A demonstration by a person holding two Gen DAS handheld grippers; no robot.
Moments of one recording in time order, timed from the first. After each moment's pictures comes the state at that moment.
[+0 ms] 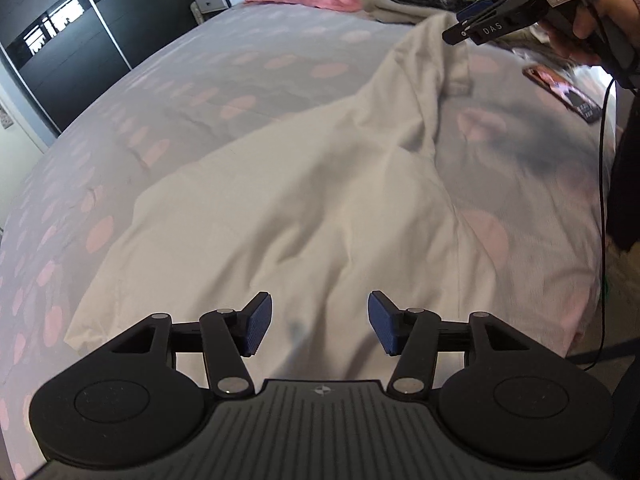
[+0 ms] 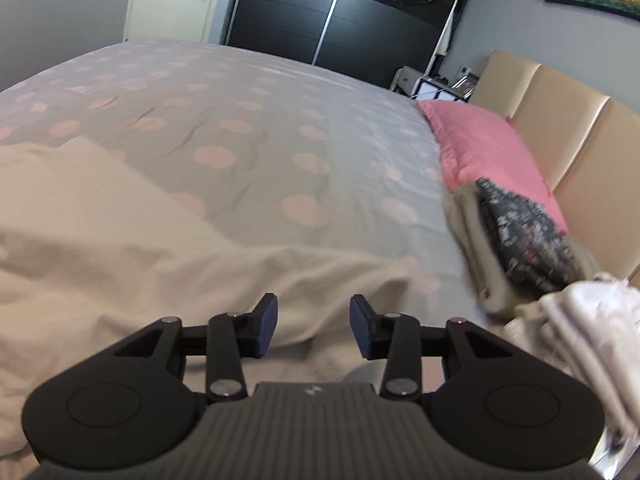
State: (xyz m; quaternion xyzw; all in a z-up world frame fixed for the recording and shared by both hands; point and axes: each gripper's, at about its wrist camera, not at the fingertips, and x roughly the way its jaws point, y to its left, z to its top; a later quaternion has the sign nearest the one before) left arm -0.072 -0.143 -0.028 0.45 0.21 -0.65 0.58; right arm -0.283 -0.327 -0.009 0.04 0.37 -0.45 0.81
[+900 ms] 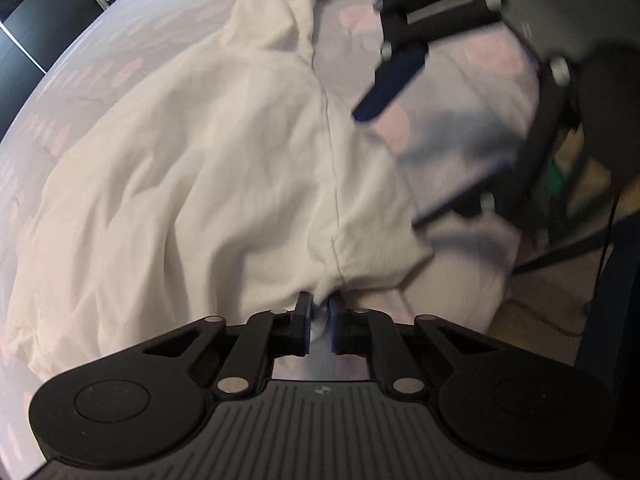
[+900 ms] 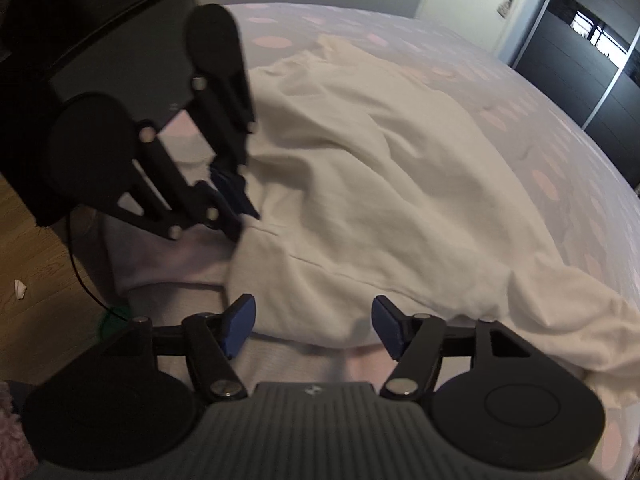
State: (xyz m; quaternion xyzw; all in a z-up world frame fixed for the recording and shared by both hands) left arm -0.115 -0.113 -0.082 0.52 0.22 -0.67 0.47; right arm -0.222 -0.152 -0.063 -0.08 0.44 -0.08 0.89
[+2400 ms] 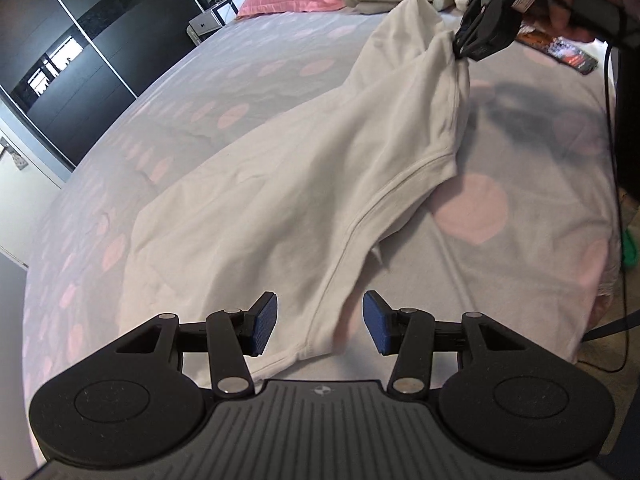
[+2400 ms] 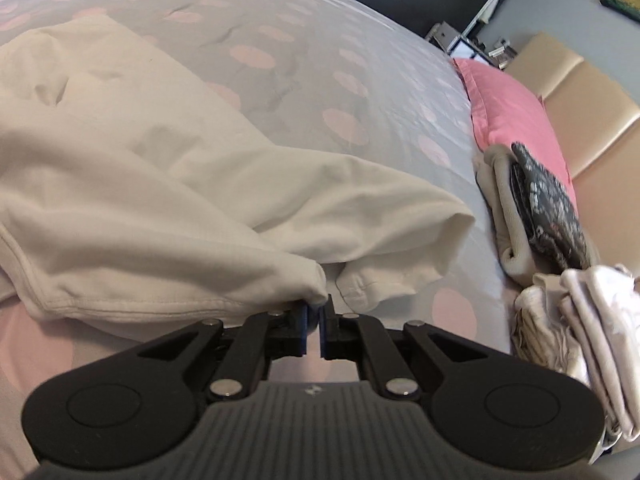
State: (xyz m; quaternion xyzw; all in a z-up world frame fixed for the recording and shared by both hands) left arm -0.100 -0.122 -0.049 0.48 0.14 -0.63 0.59; right arm -0.257 -0.327 -0.055 0.00 0.49 -0.43 0.76
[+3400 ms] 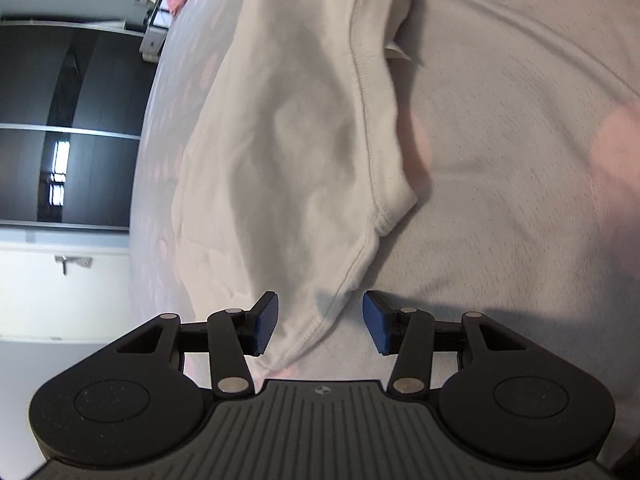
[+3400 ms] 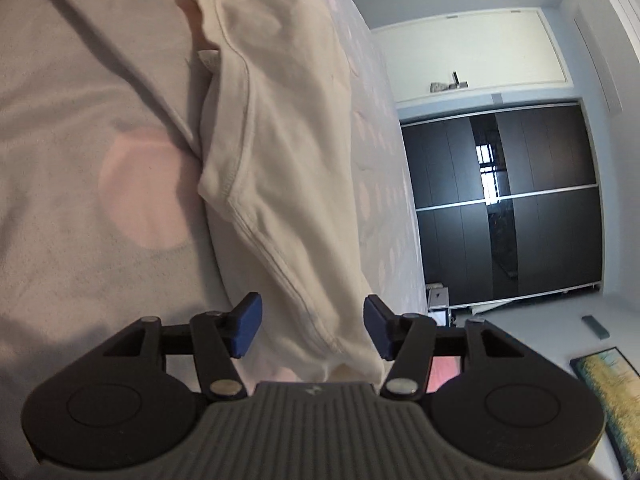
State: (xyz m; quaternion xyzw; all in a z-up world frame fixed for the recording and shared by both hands) left arm -0.076 -0.117 -0.139 0.70 -0.05 -0.49 0.51; right arm -0.263 -0.190 -0.111 -0.48 0.45 -0.25 0.71
